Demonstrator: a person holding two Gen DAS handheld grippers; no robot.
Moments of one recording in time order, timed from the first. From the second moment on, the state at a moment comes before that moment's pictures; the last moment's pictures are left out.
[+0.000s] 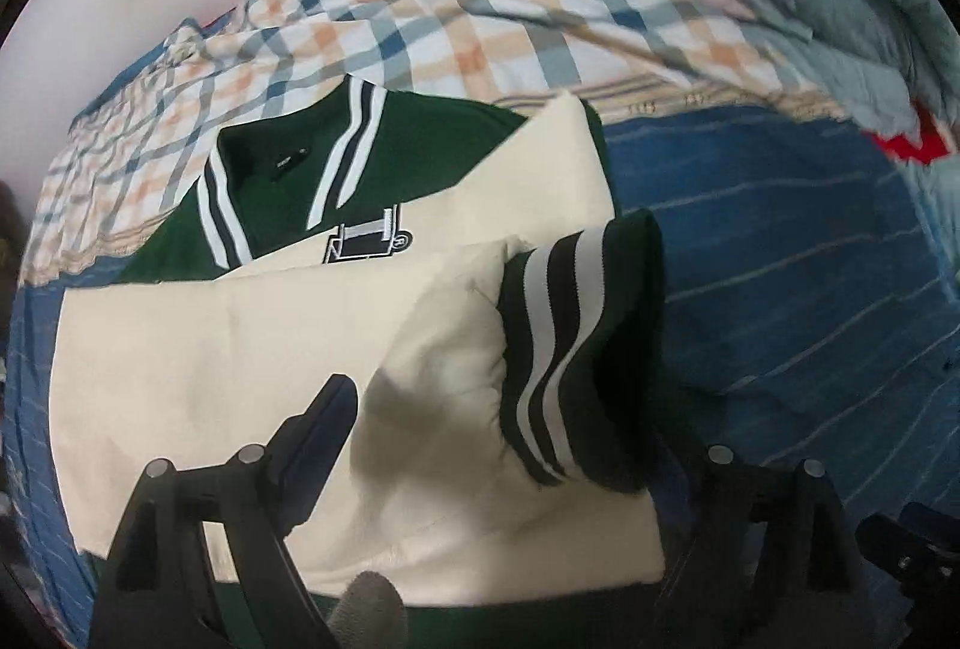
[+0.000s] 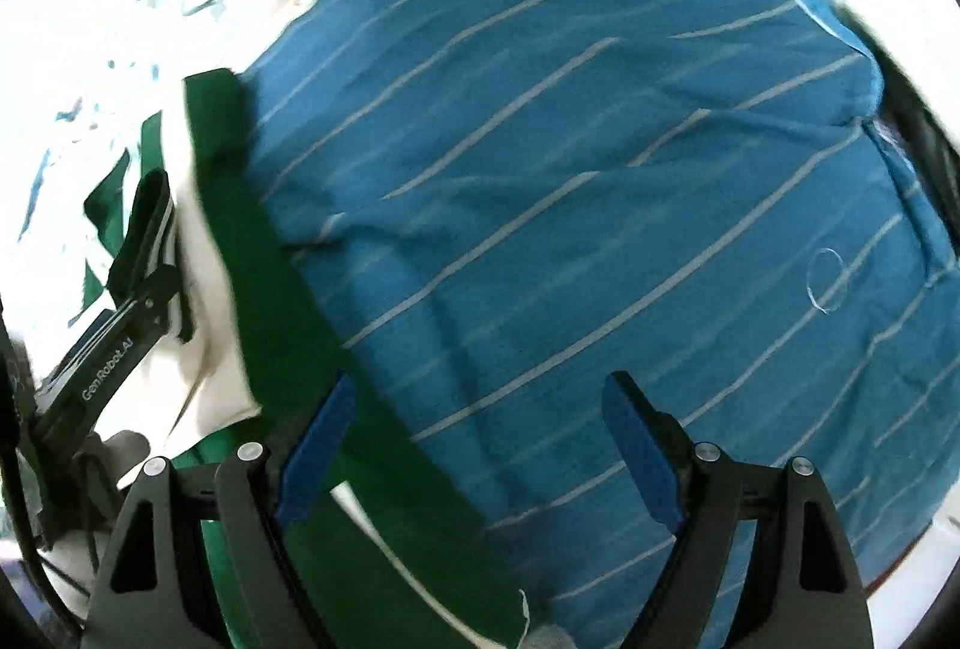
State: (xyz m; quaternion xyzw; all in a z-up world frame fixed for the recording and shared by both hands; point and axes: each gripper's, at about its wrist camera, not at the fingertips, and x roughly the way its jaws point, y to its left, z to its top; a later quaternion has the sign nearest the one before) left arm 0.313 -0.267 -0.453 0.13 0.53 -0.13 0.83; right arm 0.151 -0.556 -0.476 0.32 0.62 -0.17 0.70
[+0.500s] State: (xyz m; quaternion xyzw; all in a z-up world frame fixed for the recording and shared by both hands) left arm 0.272 -0.085 -0.390 0.03 0.54 0.06 0.84; right arm 0.244 -0.479 -0.436 0.36 0.59 0.00 0.72
